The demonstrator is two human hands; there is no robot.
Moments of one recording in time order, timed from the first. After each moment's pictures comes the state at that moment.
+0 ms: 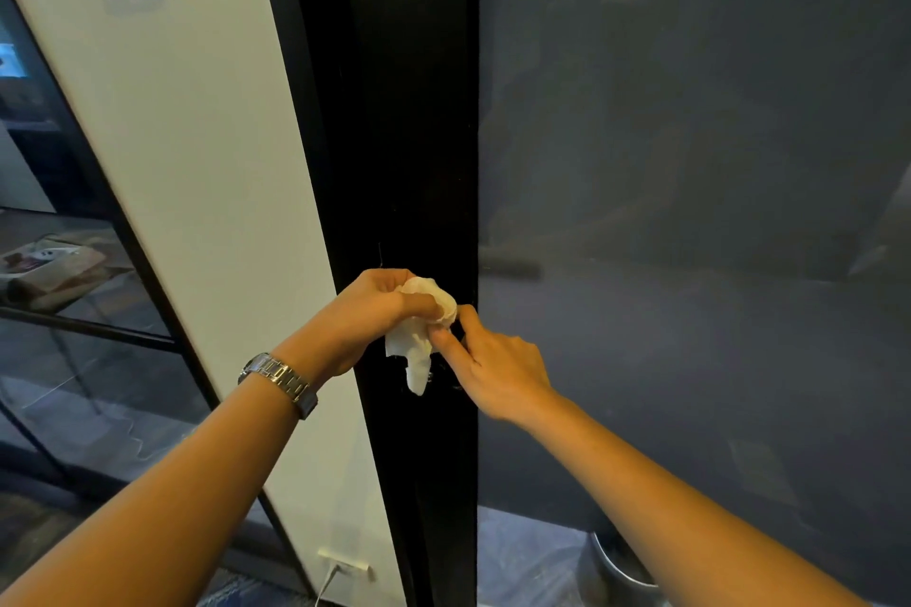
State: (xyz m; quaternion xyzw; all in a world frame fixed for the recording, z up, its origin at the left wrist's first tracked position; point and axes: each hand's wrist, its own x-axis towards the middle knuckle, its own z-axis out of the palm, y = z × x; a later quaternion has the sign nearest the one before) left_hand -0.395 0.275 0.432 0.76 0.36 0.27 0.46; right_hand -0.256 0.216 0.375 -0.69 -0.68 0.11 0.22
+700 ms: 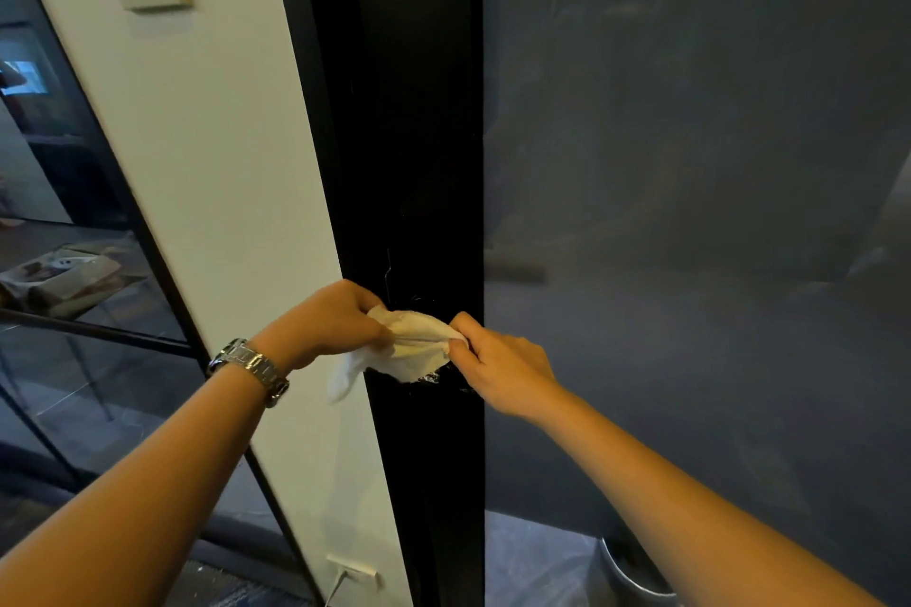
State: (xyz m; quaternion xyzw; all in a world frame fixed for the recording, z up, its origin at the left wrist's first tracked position) left_hand -0.433 0.296 0.432 0.83 0.46 0.13 0.28; right_hand -0.253 0.214 0.375 -0.67 -0.70 0.11 0.22
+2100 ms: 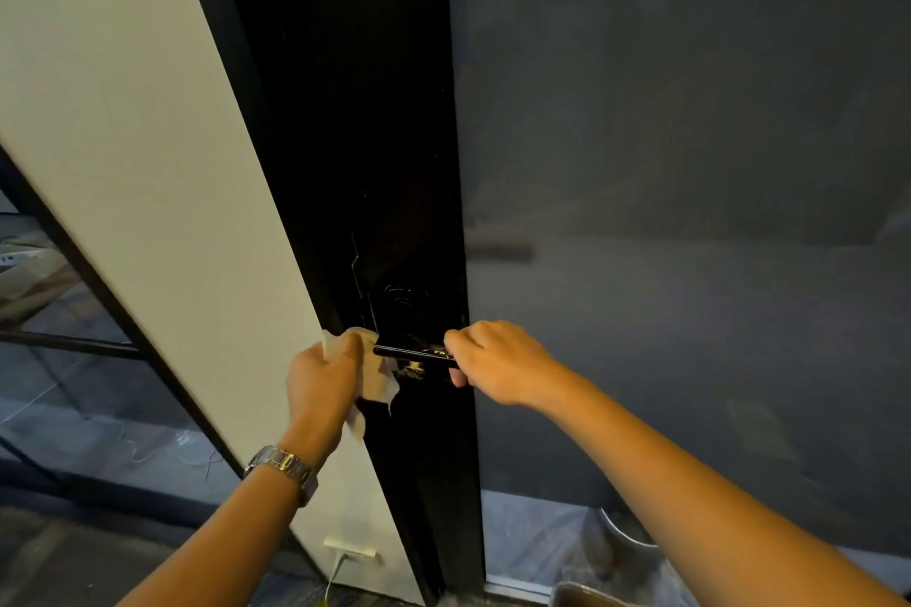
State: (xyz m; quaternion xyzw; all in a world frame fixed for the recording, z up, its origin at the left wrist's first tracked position) left_hand -0.408 0.307 0.329 0.58 0.58 0.42 0.39; right_hand -0.244 0.227 0.381 -0.69 -0.64 0.27 0.21
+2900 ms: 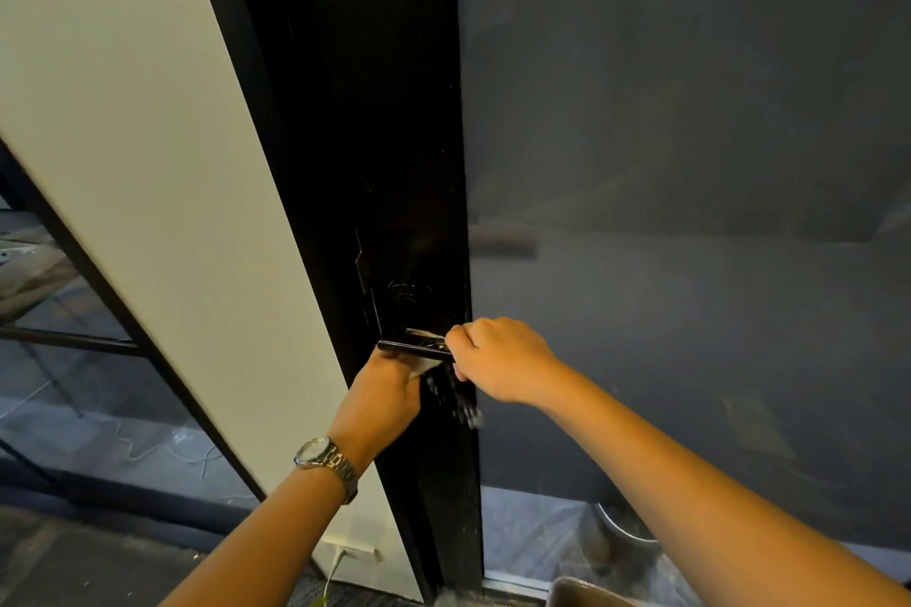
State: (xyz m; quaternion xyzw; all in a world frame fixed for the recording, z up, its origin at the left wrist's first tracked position) left_hand -0.386 0.303 0.298 0.85 0.43 0.24 0.20; right_hand -0.247 0.236 0.367 -0.72 -0.62 0.23 0.21
